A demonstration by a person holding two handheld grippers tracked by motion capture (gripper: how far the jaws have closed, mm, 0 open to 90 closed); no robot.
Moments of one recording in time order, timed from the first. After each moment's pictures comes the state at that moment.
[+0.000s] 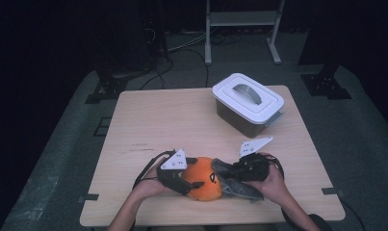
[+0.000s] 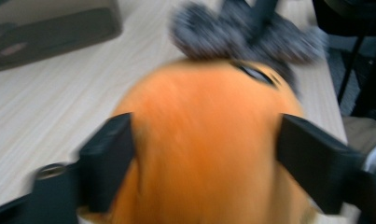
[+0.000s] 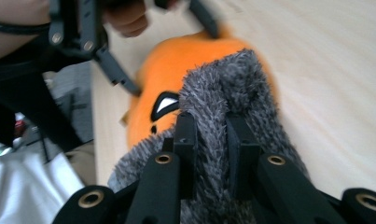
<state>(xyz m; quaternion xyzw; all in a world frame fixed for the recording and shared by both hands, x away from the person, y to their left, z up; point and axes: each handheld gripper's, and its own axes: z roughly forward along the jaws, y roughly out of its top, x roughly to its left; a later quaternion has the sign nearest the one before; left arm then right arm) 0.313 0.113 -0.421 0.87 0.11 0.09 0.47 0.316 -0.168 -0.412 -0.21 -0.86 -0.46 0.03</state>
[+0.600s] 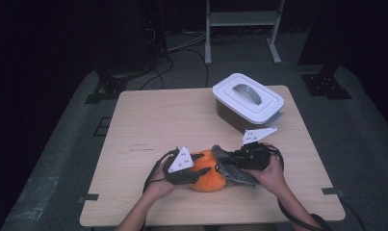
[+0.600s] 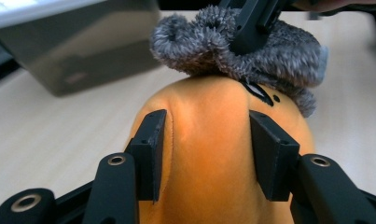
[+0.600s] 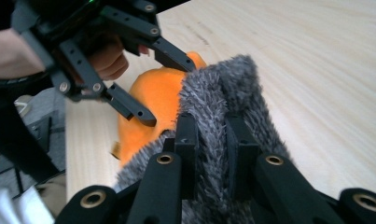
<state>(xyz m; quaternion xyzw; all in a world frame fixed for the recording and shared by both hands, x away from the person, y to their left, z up) 0.307 0.091 -0.422 0.84 0.13 0.19 0.49 0.337 -0.175 -0.395 -0.24 -0.84 -0.48 -0.02</state>
